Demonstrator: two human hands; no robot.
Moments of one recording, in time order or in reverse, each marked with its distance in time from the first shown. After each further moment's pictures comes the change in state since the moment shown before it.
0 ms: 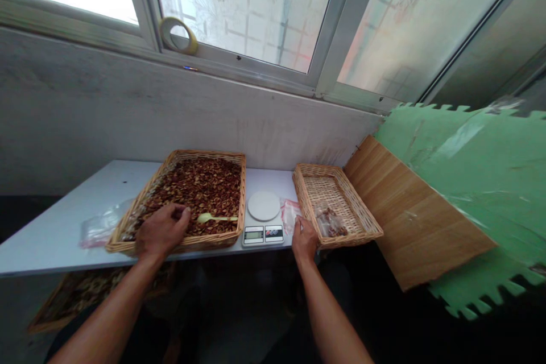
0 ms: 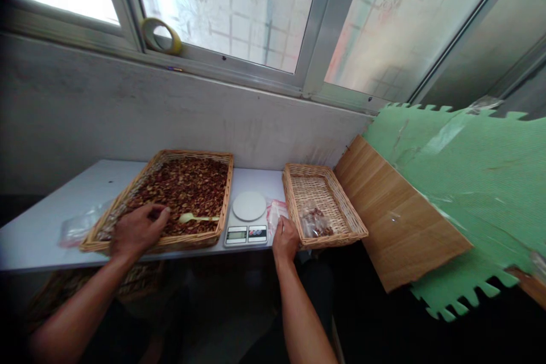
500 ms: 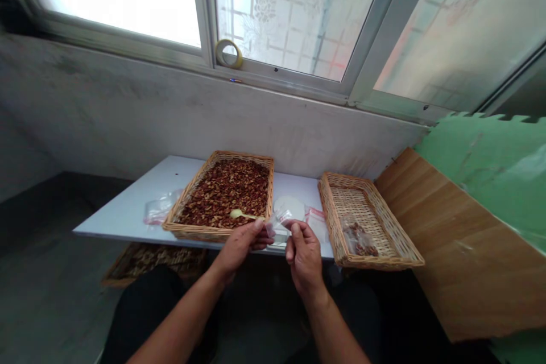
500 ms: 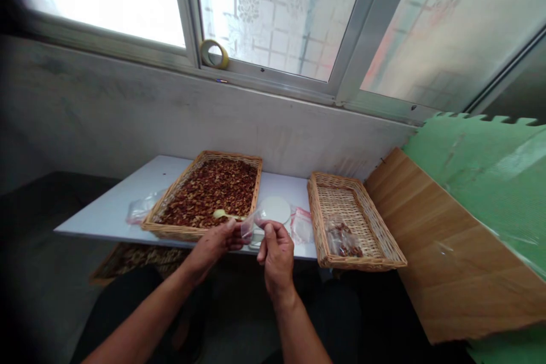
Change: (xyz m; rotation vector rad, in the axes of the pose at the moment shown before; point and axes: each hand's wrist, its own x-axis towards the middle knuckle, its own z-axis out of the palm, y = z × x) left_hand -0.082 0.103 -0.022 -1.294 -0.680 -0.207; right_hand -0.038 -0.143 -0.035 1.252 -0.472 0.353
